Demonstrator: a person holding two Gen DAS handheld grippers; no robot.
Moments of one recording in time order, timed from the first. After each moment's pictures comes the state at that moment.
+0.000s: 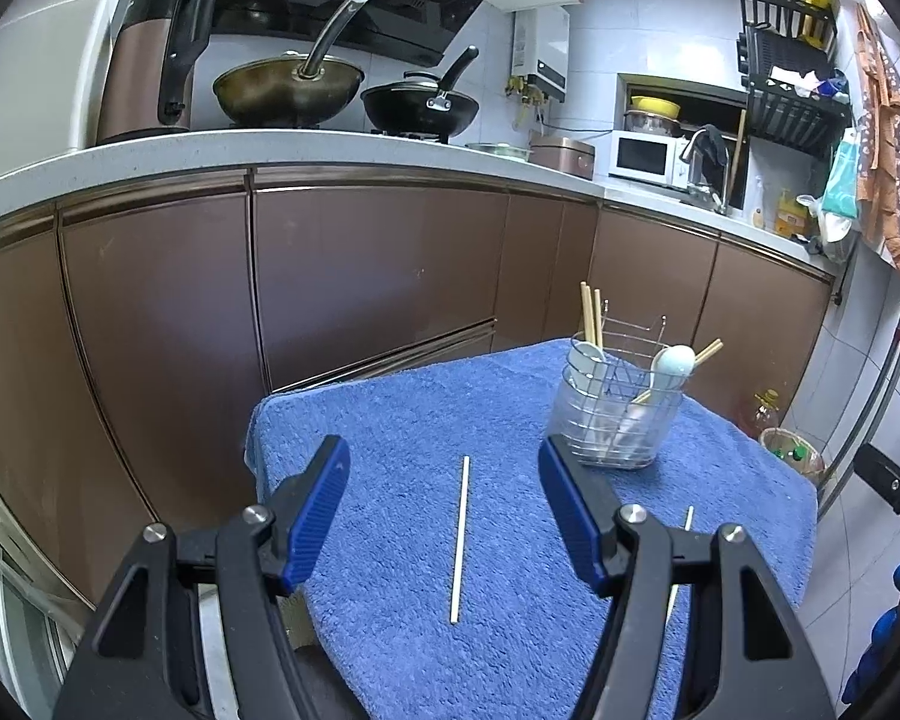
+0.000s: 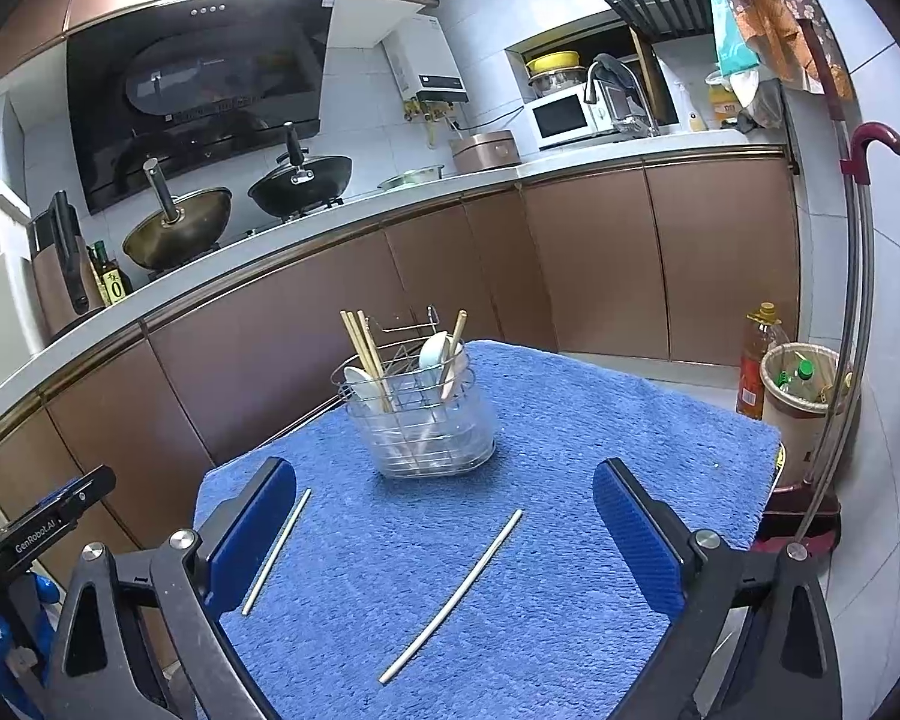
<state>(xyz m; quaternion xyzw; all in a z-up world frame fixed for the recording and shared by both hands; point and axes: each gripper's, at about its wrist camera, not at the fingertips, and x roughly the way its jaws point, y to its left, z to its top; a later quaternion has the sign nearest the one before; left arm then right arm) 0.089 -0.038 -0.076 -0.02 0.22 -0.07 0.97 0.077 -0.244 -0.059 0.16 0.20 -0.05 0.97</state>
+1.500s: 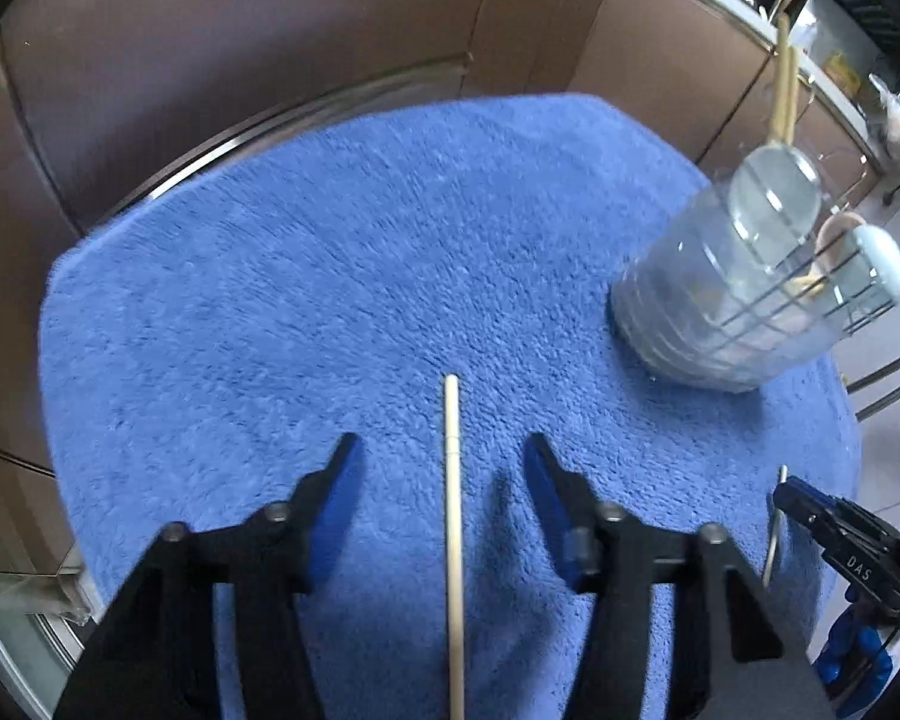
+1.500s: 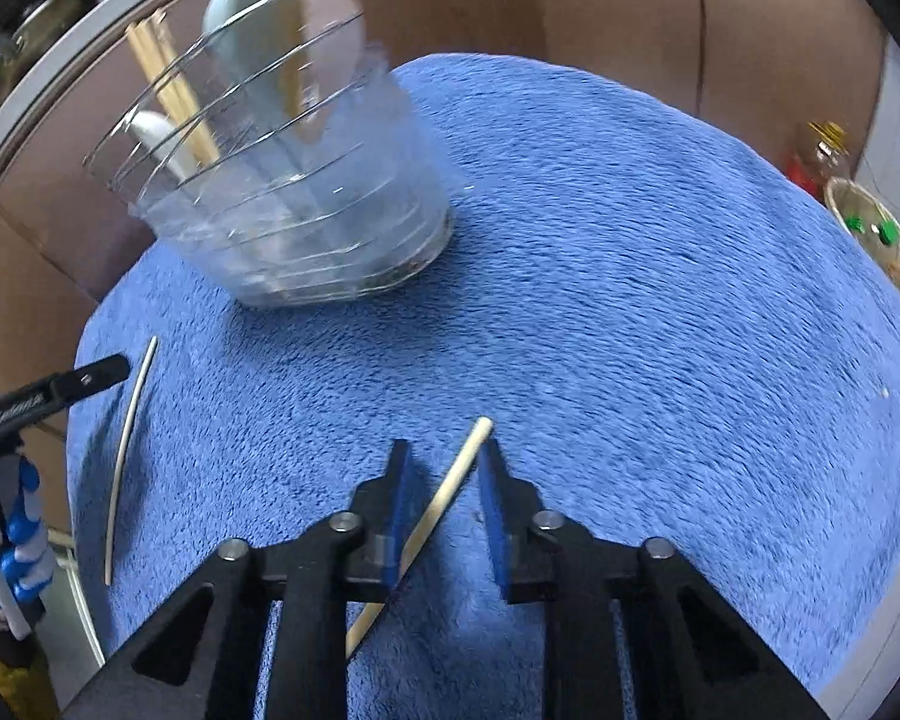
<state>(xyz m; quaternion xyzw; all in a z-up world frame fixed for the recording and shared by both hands) 0.335 -0.085 -0.207 -0.01 0.54 -0.15 0.83 0.259 -0.285 -0.190 0.17 0.52 -0.02 0.84</state>
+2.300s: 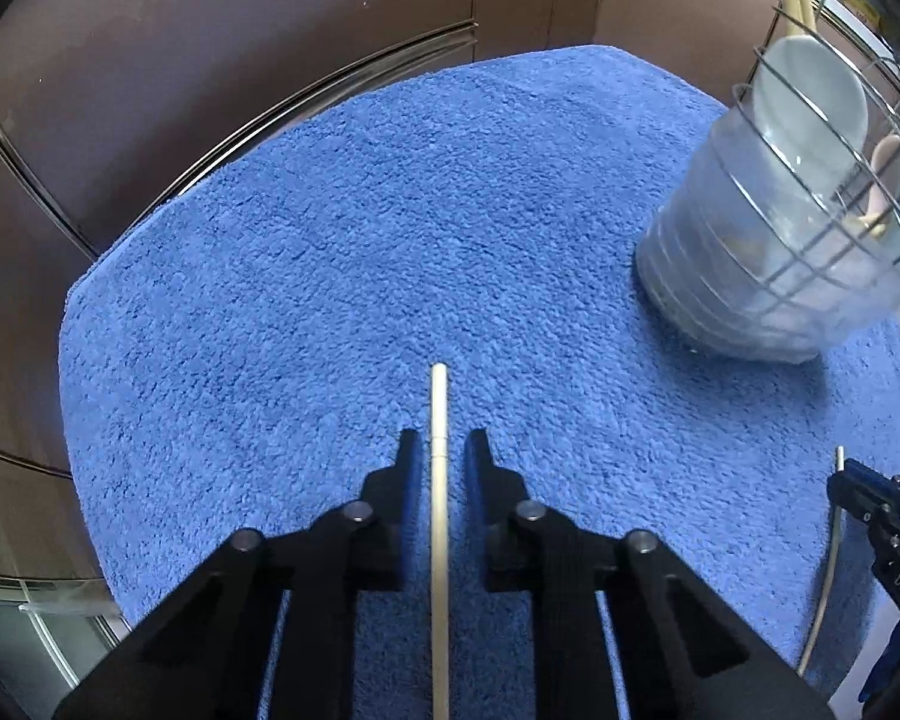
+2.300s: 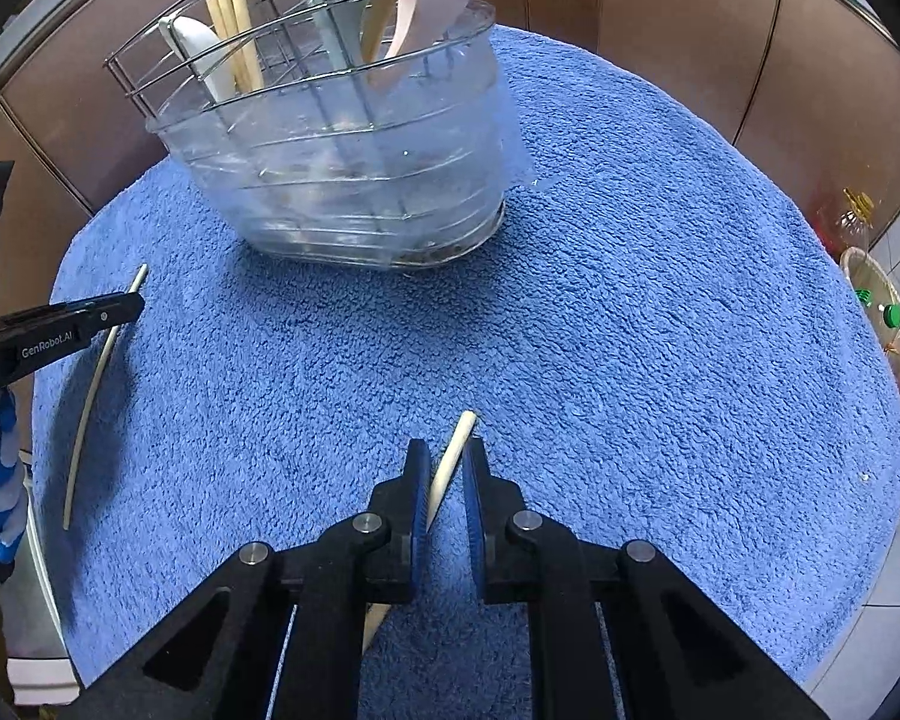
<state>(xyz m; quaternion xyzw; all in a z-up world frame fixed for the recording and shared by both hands) 0.360 -0.136 -0.227 0.07 0.55 -0.10 0.83 0.280 -0.250 -0.198 0.07 0.56 0.00 0.83</state>
